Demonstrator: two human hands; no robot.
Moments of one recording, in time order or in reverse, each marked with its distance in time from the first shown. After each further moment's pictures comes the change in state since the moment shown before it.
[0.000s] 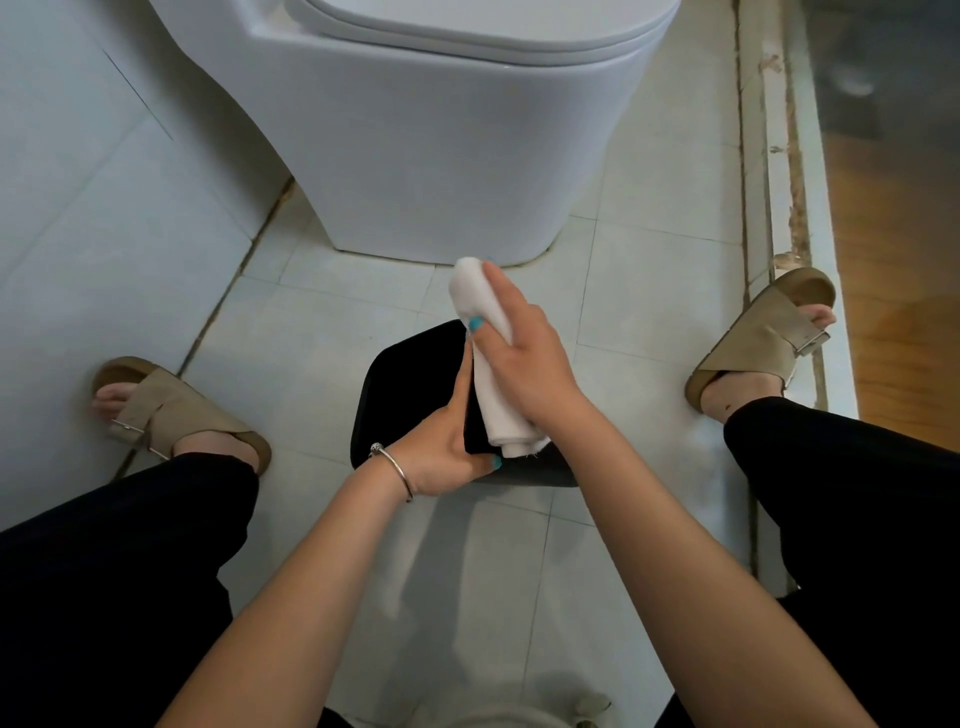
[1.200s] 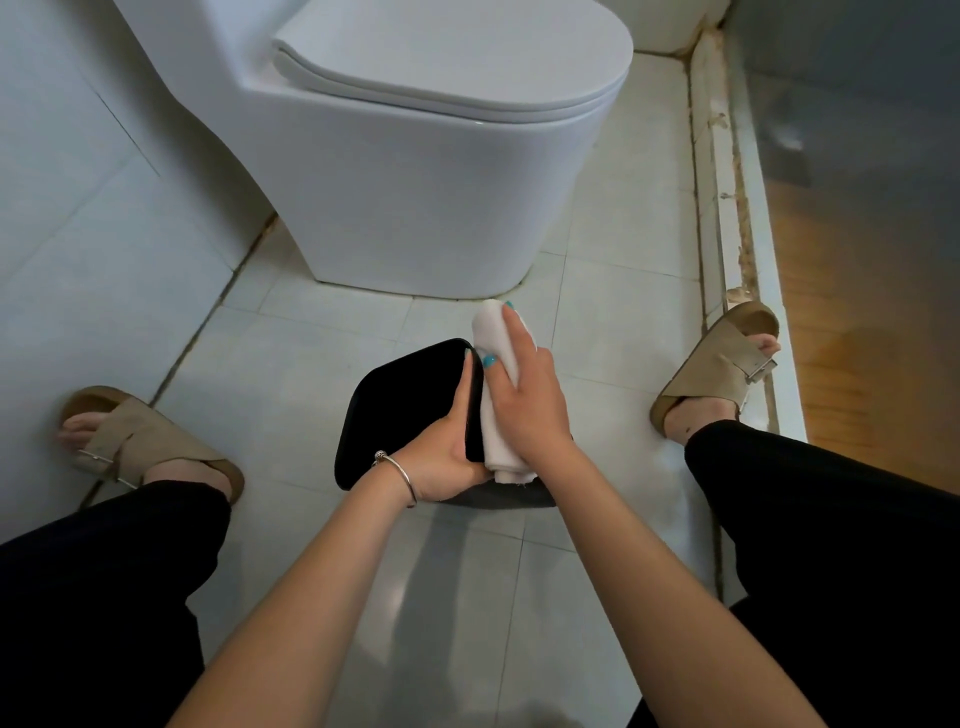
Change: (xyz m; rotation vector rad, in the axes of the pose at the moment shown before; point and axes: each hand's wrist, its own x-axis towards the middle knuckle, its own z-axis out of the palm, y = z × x) left_hand 0.017 0.019 0.014 -0.032 -0.010 0.023; right_hand -0.020 0.017 -0.017 -0.067 0.138 0.097
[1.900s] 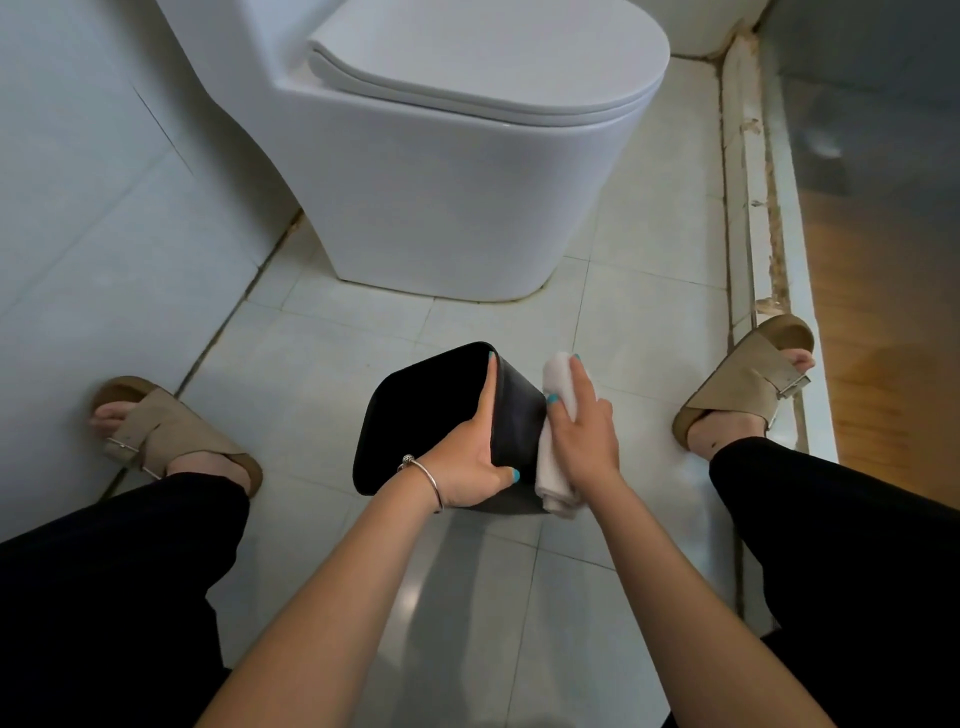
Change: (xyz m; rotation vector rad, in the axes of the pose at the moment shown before) left_hand 0.001 0.001 0.001 0.144 0.064 -0.080; right_hand 0.000 0.059 -0.001 -0.024 0.024 0.278
